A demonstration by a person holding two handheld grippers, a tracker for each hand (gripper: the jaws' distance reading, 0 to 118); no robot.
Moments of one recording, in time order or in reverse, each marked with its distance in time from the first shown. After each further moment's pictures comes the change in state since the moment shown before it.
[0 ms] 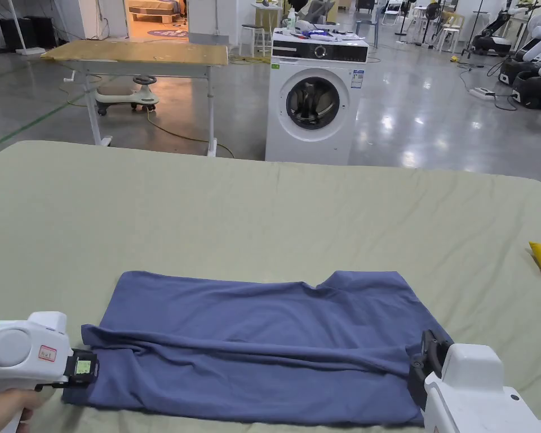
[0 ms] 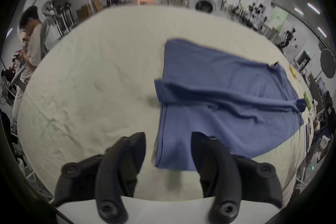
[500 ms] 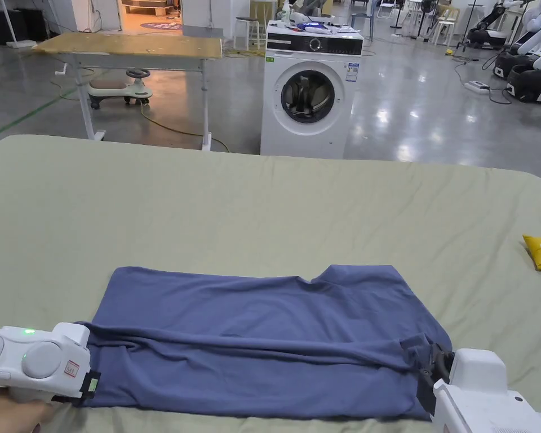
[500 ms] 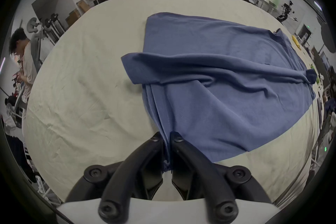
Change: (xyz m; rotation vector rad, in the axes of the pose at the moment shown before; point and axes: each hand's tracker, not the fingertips) left arm 0.044 -0.030 -0.002 -0.012 0.054 -0.166; right arm 0.028 -0.021 -0.018 -0.128 -0.026 -0.019
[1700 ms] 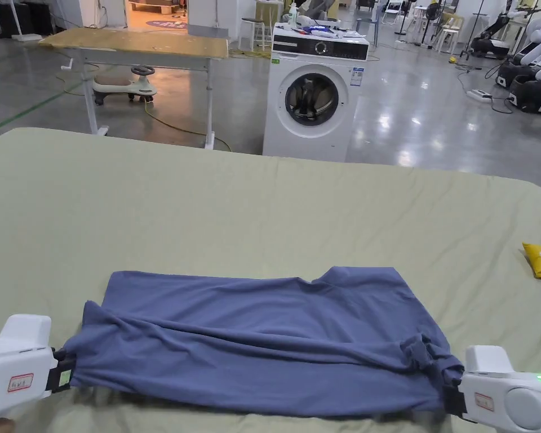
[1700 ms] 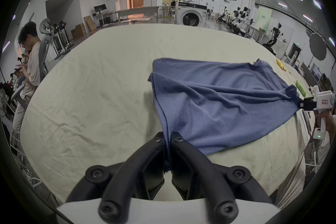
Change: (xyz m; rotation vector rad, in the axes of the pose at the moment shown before) left arm -0.029 -0.035 0.076 0.288 -0.066 0.071; right arm 0.068 0.006 -0.072 -0.539 0.088 0.077
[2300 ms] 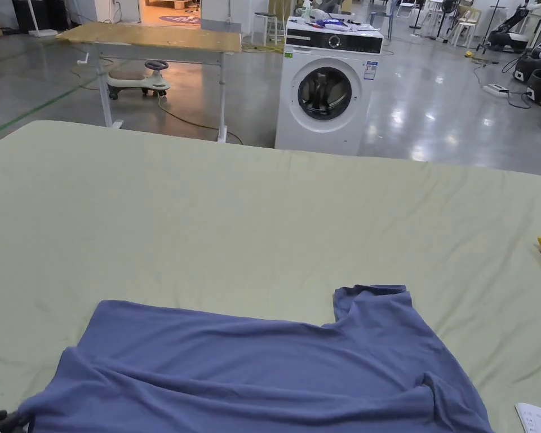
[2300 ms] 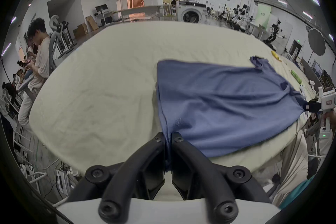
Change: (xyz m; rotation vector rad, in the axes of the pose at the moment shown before) left arm -0.021 -0.096 0.071 -0.057 0.032 -0.014; right arm -0.005 -0.118 0.080 -0.101 0.023 0.029
